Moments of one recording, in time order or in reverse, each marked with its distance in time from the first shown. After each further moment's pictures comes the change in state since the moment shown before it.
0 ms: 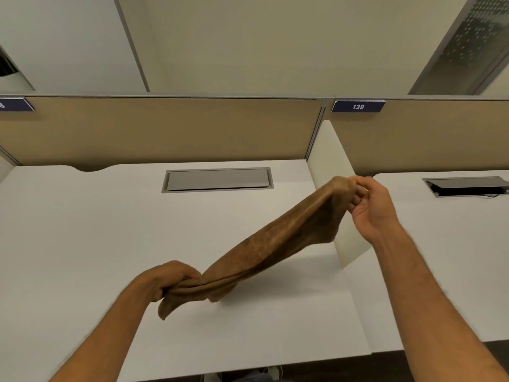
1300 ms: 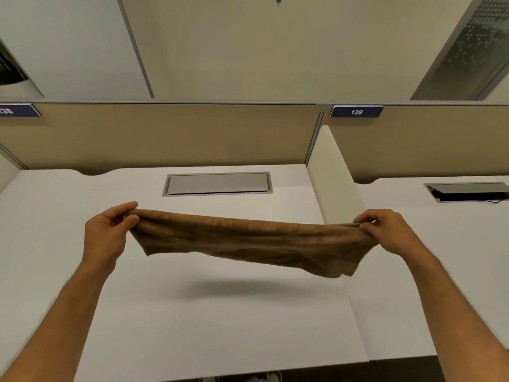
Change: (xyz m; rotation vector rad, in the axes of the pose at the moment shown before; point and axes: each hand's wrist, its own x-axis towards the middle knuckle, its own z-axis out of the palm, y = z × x) left_hand -0.036 0.010 -0.083 -0.428 0.810 0.713; right_hand 0.010 -0.004 -0.092 -1.378 -0.152 -0.169
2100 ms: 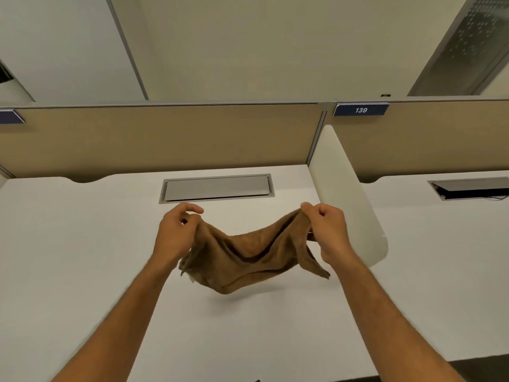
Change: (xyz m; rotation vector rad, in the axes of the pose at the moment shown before) left_hand -0.008 0.054 0.116 0.204 -0.214 0.002; right_hand 0.021 -0.136 0.099 0.777 0.179 0.277
